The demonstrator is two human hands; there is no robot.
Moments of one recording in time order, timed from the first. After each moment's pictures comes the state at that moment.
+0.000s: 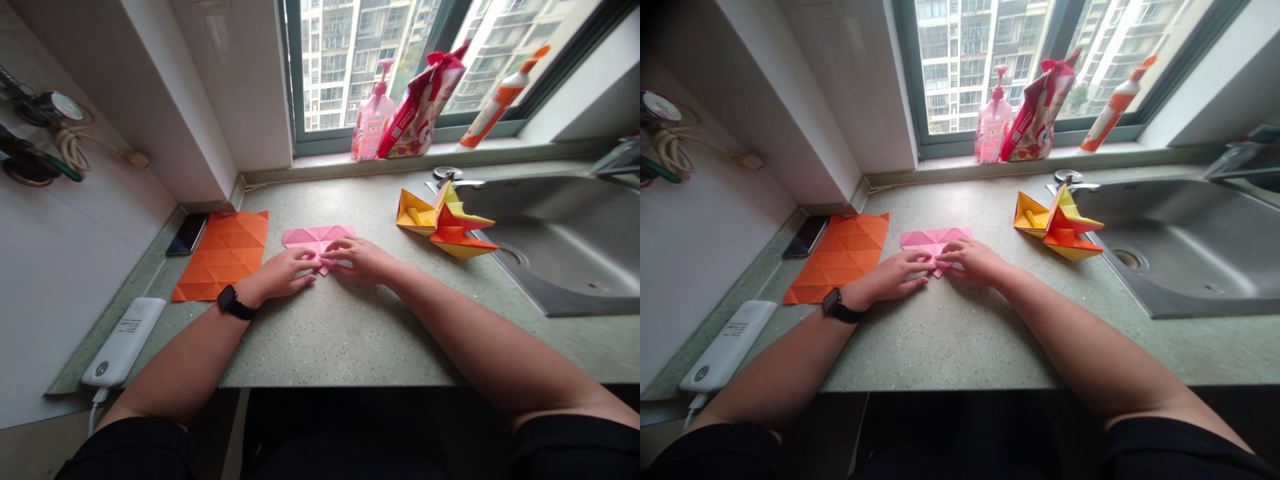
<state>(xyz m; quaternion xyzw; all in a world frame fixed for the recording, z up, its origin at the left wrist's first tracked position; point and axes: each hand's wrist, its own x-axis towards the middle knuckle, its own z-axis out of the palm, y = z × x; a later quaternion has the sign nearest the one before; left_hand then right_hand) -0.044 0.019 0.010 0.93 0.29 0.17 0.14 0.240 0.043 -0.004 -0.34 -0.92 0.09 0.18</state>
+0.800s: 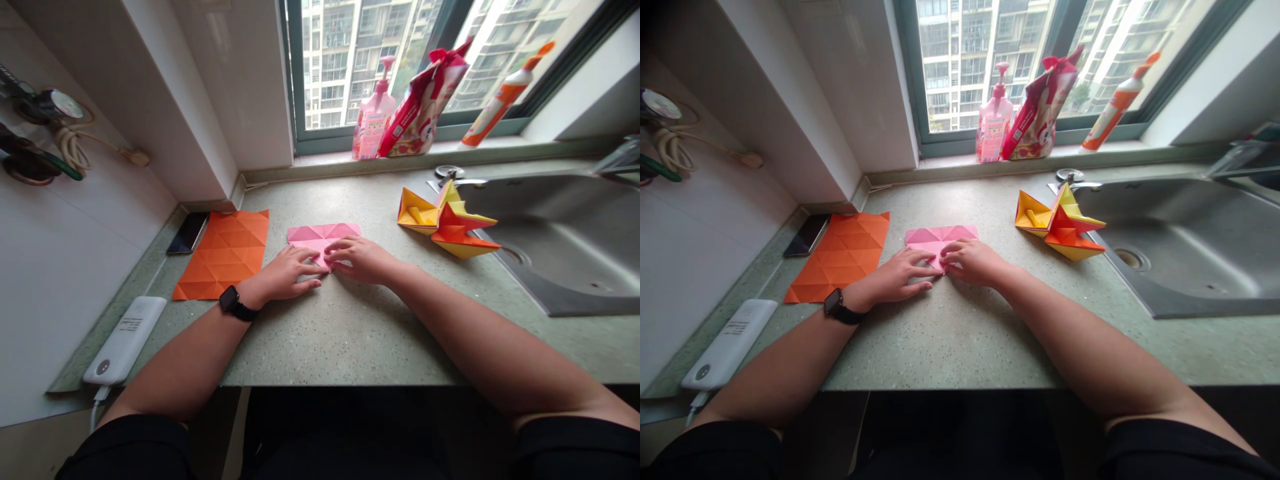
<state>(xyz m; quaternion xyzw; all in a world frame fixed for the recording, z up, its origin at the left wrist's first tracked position) -0.040 0.014 0.012 0.94 0.29 0.14 0.12 0.236 0.041 0.003 -0.33 -0.92 0.10 0.17</state>
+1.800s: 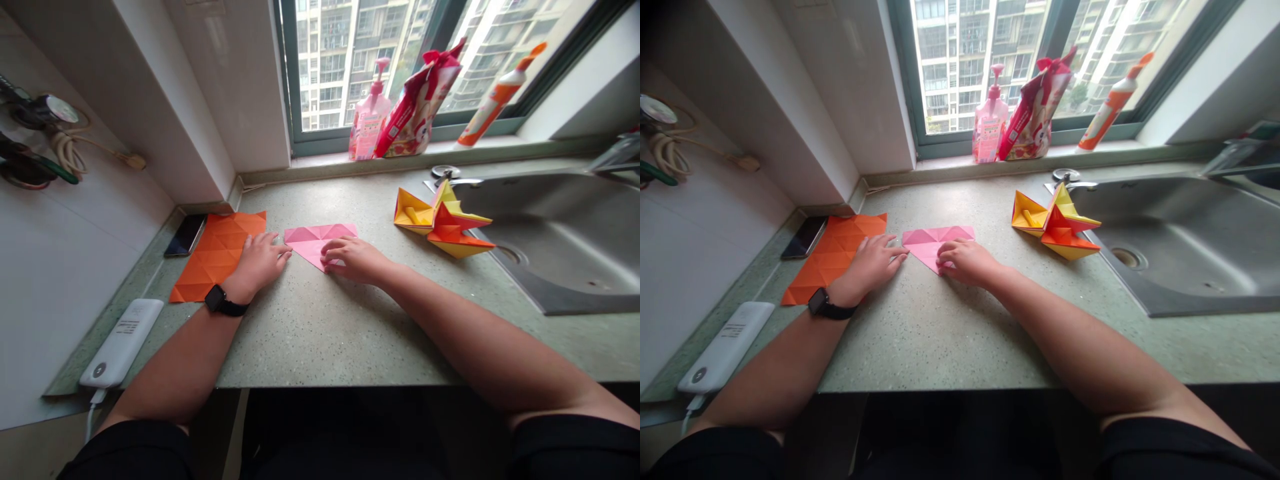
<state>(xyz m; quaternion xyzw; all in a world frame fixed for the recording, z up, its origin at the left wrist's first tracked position) -0.057 0.022 0.024 0.82 0.57 0.08 -0.02 0.227 0.039 0.008 -0.37 -0.91 0.11 0.14</state>
